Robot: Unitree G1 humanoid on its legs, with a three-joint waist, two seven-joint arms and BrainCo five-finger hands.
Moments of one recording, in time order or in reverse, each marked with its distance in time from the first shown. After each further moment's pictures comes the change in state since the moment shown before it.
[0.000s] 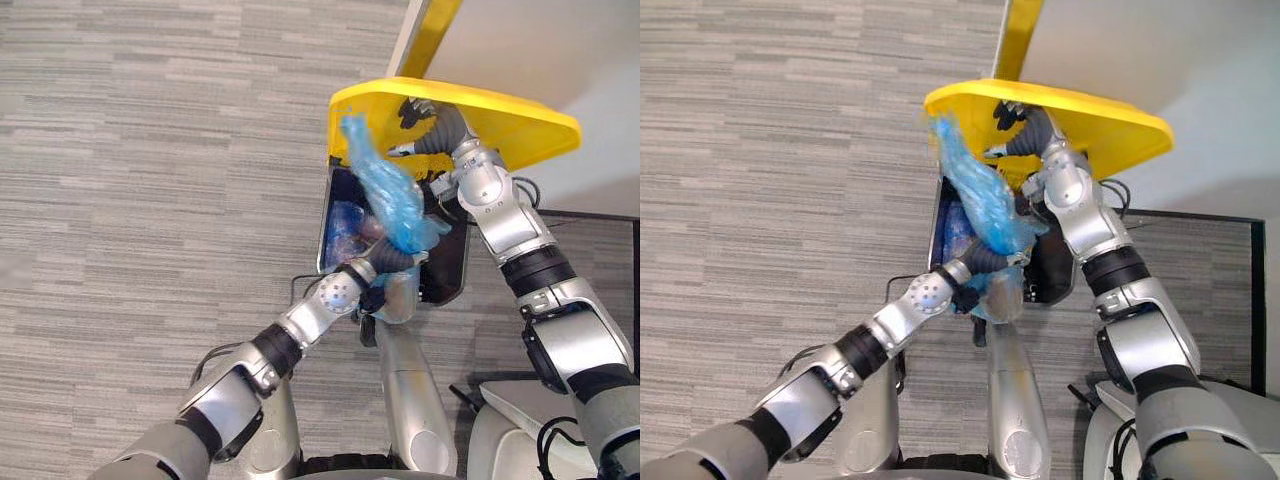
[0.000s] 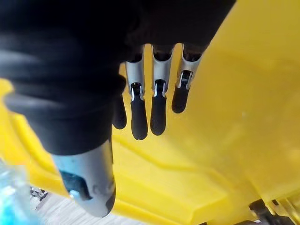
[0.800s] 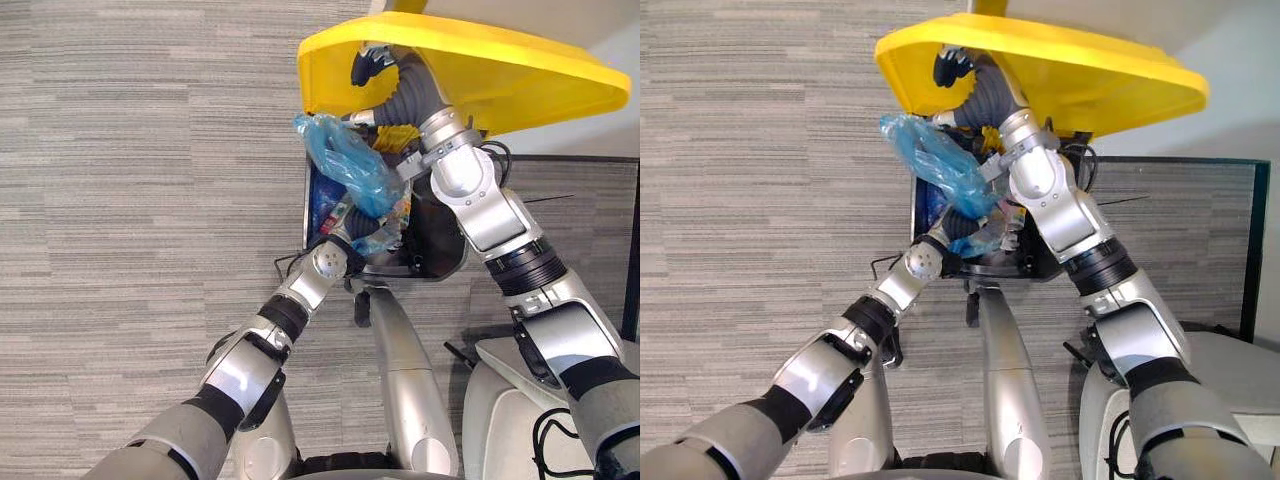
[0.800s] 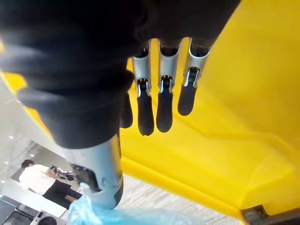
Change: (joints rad) left arm -0.125 -0.044 0.303 0.279 0.293 0.082 0.095; right arm -0.029 0.039 0.081 -0.242 0.027 -0.036 -0.062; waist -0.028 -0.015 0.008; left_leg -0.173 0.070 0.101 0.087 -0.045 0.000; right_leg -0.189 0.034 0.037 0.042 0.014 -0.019
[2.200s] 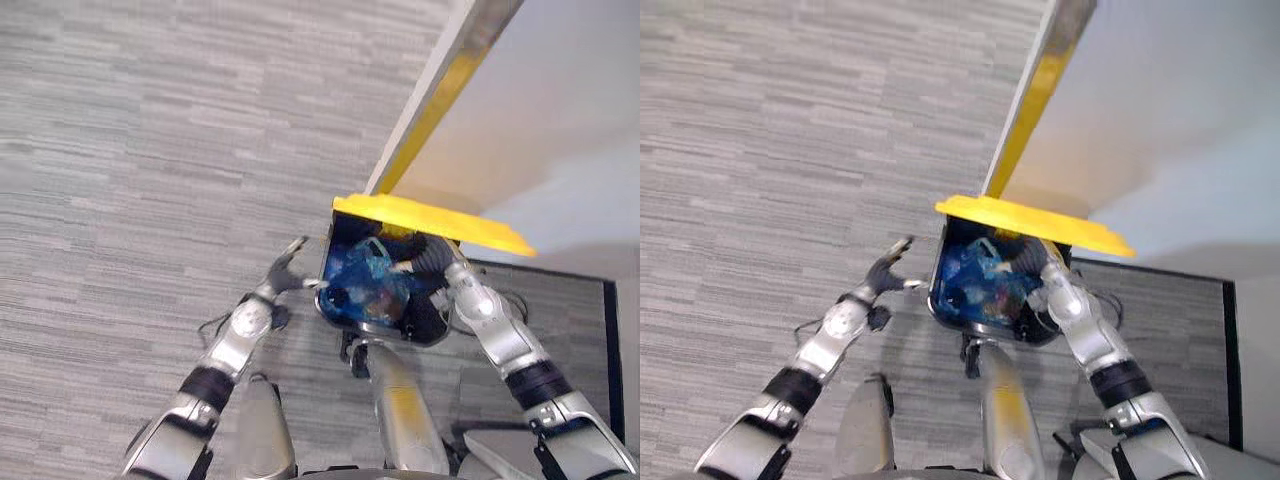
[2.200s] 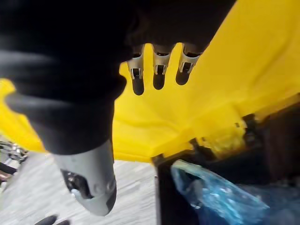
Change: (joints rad) left arm 0.560 0.321 0.134 -0.330 -0.140 -0.060 -0.079; right arm 0.711 0.008 -0.170 0.018 -0.172 -0.004 0.112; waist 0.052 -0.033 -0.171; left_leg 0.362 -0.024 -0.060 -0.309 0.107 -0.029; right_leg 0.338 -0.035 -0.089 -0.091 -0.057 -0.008
